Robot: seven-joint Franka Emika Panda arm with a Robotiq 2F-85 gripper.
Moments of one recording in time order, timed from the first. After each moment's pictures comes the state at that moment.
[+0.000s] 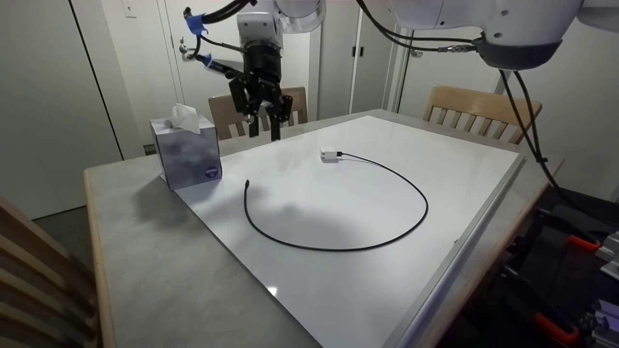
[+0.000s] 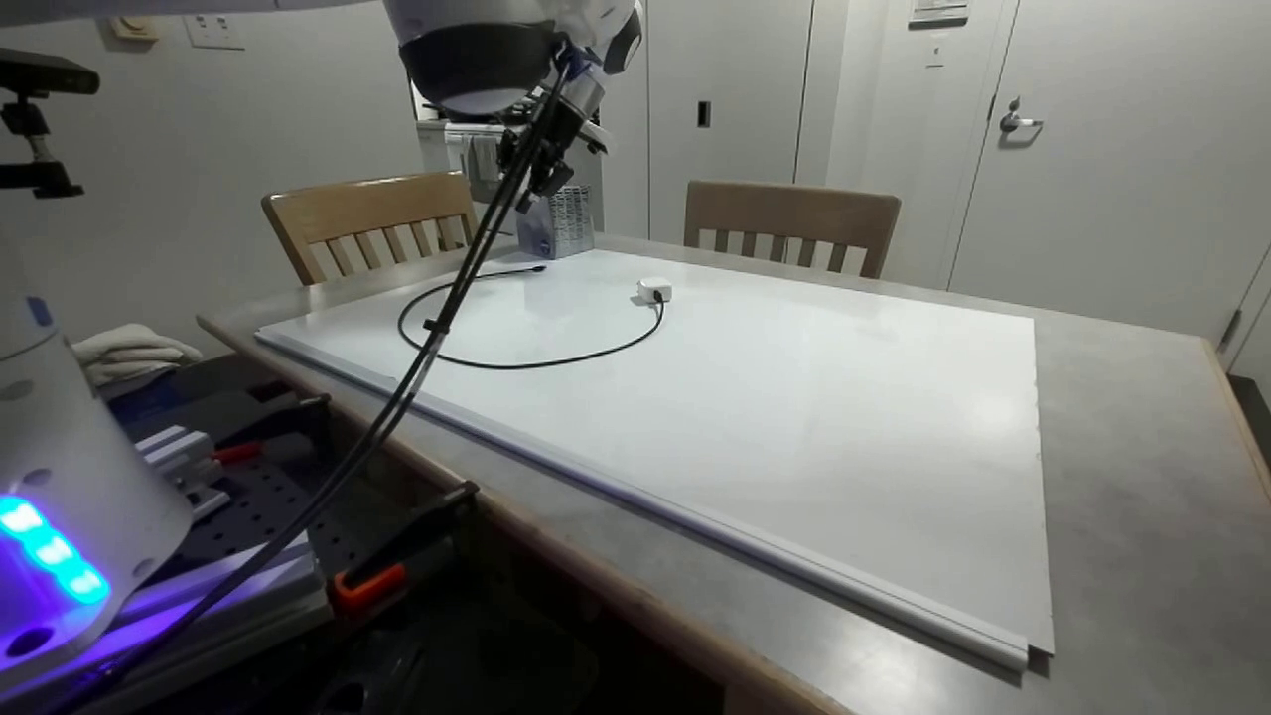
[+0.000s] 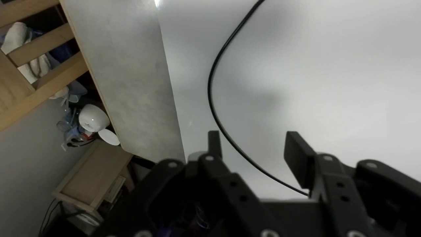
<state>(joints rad) -0.37 1.48 1.46 -1.04 -0.86 1.42 -2.60</state>
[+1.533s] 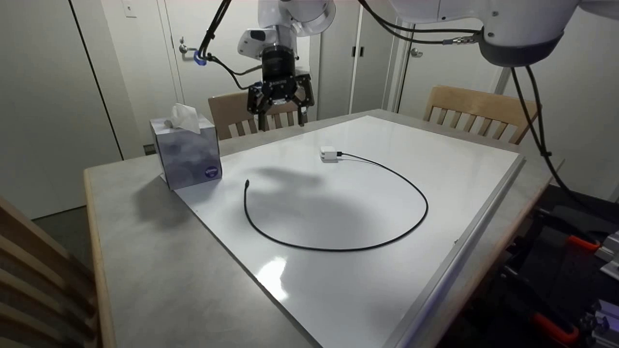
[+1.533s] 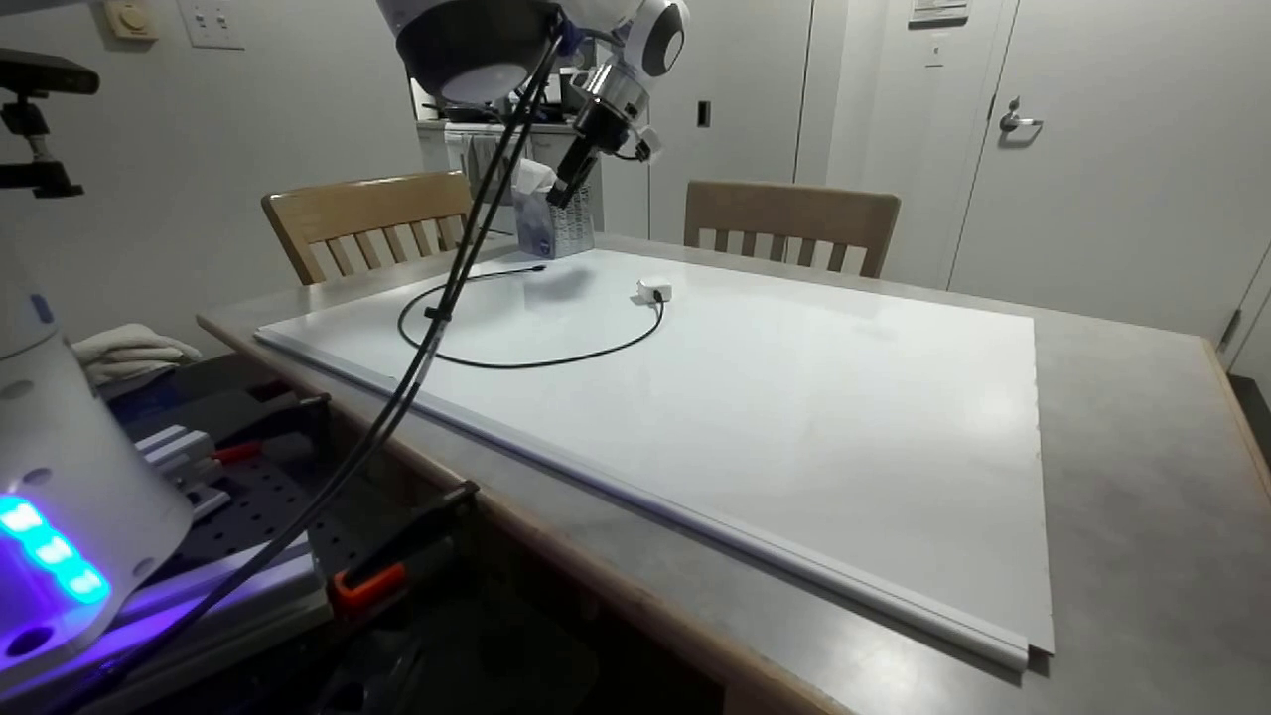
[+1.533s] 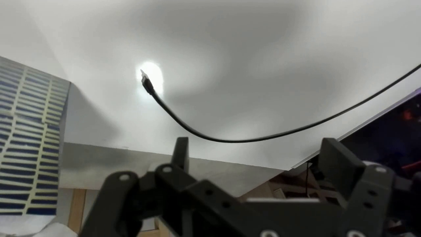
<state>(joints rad) -0.31 1.42 1.28 -0.81 -0.73 1.37 -1.71</state>
